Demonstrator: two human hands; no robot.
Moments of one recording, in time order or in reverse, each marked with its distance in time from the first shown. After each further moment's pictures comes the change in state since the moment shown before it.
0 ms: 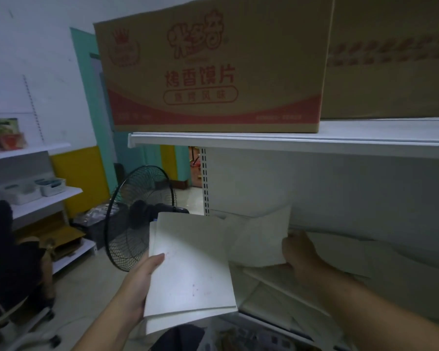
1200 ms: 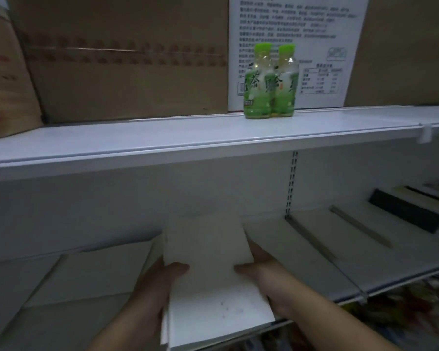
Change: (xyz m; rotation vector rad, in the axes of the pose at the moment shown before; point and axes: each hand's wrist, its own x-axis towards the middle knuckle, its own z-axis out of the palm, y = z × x) left_hand -0.130 -0.087 0.388 0.089 -0.770 -0.091; right_hand -0.083 0.106 -0.339 0.502 -0.106 0.024
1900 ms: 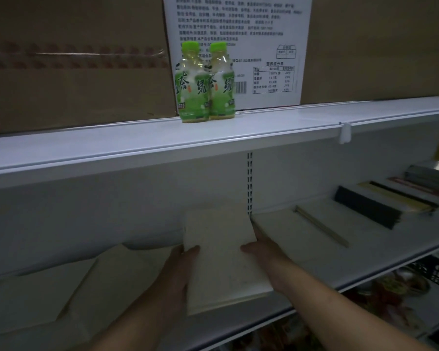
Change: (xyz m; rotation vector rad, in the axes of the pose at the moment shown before) left_hand 0.071 -0.043 0.139 0.080 0.017 -0.136; right_hand 0.022 -0.019 -0.137 -0.084 0.316 0.041
